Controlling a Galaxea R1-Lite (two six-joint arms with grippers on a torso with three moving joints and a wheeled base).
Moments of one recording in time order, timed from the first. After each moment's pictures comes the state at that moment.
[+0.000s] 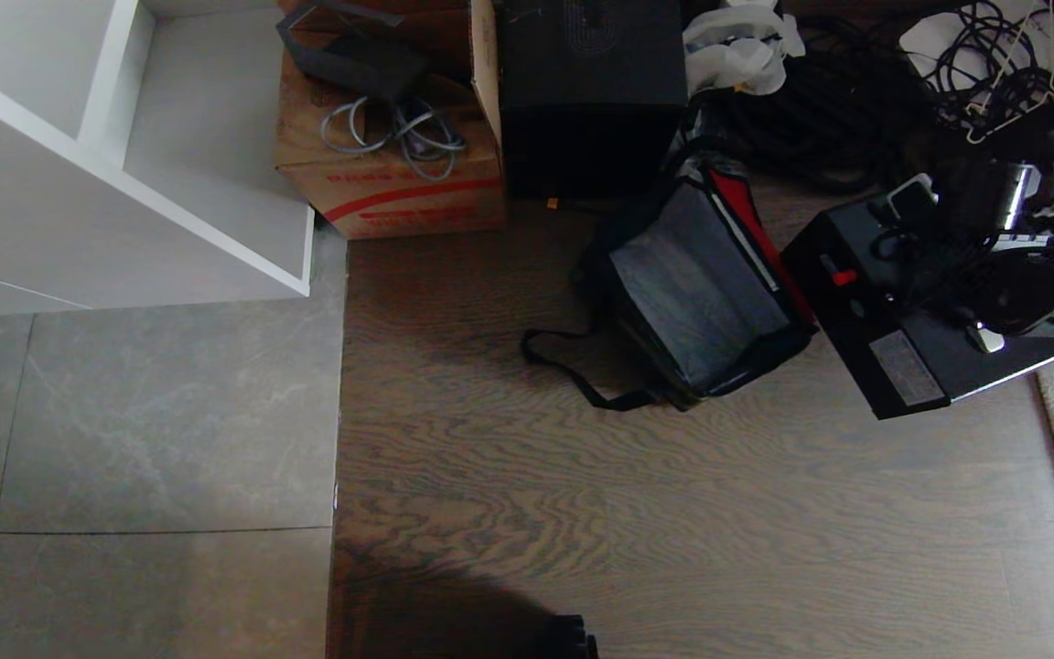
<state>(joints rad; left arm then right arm) 0.00 0.00 0.00 -0.02 0.01 -0.02 -0.08 2.02 -1.44 -0.52 -0.83 -0.82</state>
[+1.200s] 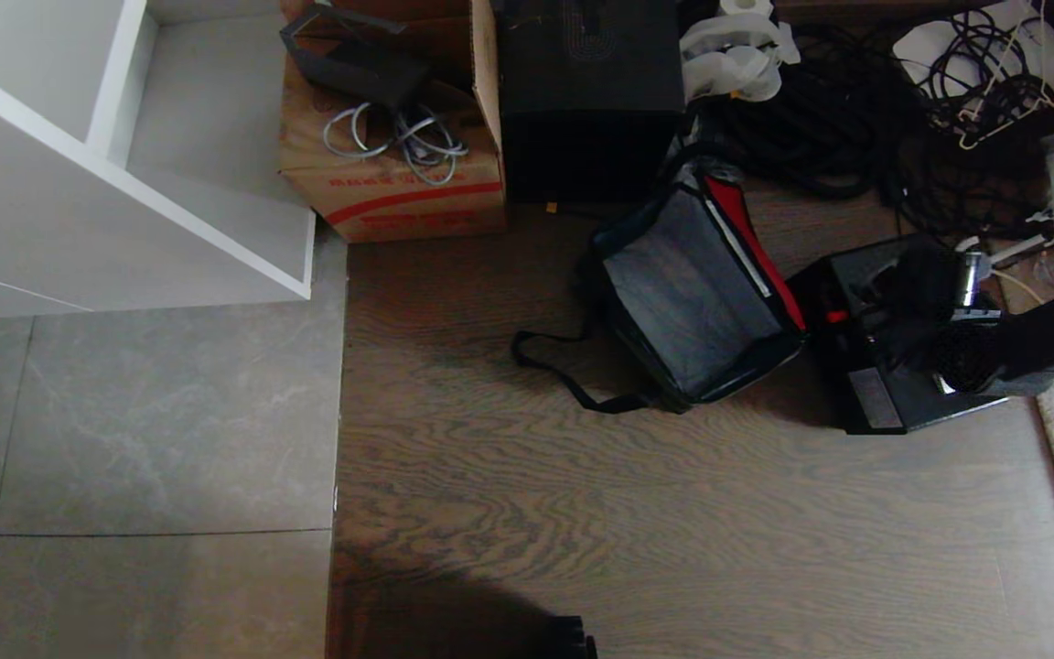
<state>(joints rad) 0.00 0.00 0.00 -0.02 0.01 -0.02 -0.14 2.23 -1.35 -0.56 -0.82 -0.81</state>
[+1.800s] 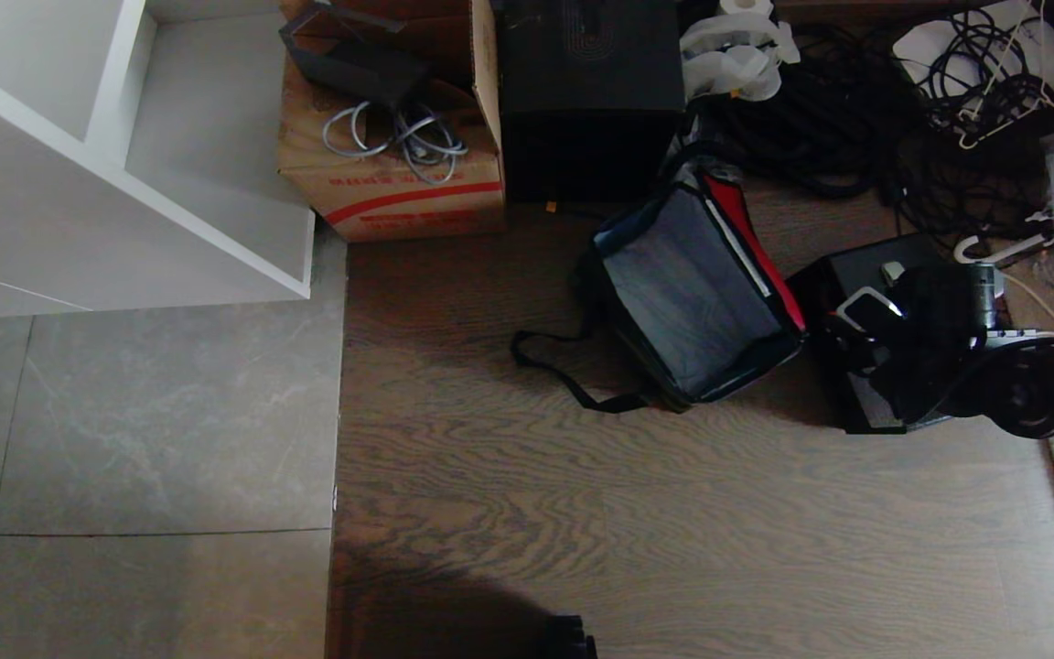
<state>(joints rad) 0.00 0.00 0.00 -0.02 0.01 -0.02 0.02 1.90 -0.96 -0.48 -0.63 -0.77</state>
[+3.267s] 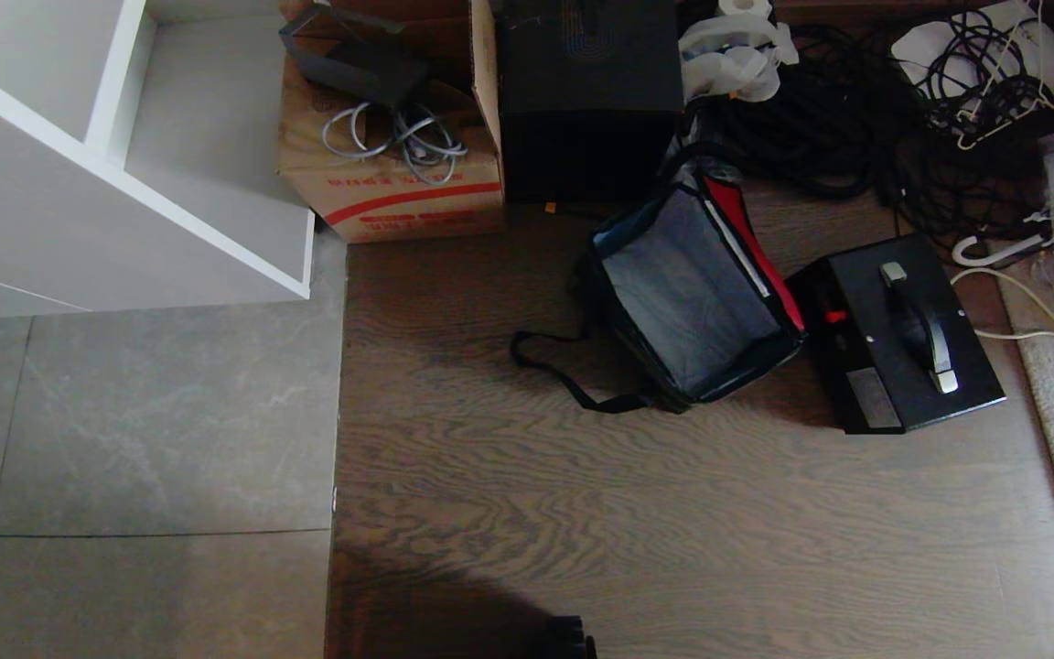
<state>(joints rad) 0.00 0.00 0.00 -0.02 0.01 -0.02 -0.06 0.29 -0.01 0.00 0.01 0.00</state>
